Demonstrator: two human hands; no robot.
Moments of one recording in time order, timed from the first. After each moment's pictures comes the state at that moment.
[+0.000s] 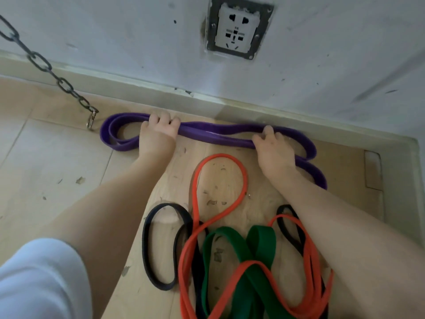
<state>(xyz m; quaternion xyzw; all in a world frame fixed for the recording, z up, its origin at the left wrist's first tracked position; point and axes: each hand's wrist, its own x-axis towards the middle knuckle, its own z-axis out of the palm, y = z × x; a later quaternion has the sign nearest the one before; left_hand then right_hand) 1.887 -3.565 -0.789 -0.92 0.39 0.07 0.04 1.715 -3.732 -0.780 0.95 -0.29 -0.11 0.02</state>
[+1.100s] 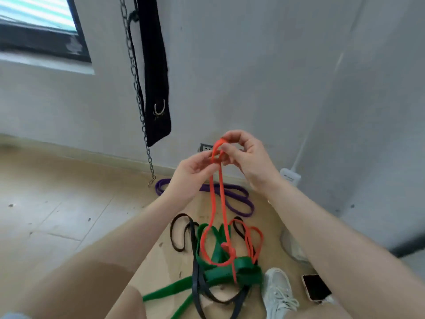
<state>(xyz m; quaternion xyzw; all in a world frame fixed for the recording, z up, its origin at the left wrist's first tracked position) 1.606 -3.377 -0.374 -0.61 0.37 0.21 -0.67 1.523 -3.491 -0.330 0.72 -0.11 0.24 -0.64</state>
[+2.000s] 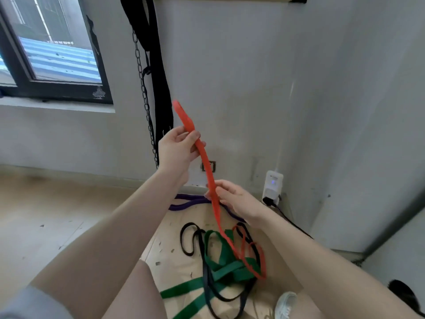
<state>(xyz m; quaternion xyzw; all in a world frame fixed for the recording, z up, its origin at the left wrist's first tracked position) 1.539 -3.322 -0.258 -0.55 0.17 0.15 -0.80 1.430 -3.425 -0.351 0.80 -0.12 0.07 -0.59</state>
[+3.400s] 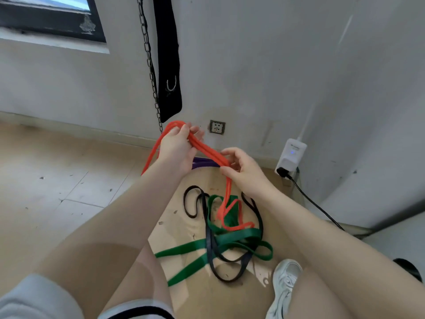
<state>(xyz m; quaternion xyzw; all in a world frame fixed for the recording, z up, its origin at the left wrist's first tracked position) 1.593 -3.336 -0.352 -0.45 -0.01 0.30 -0.84 1.472 -3.435 -0.392 0.84 -0.18 0.15 -0.48</state>
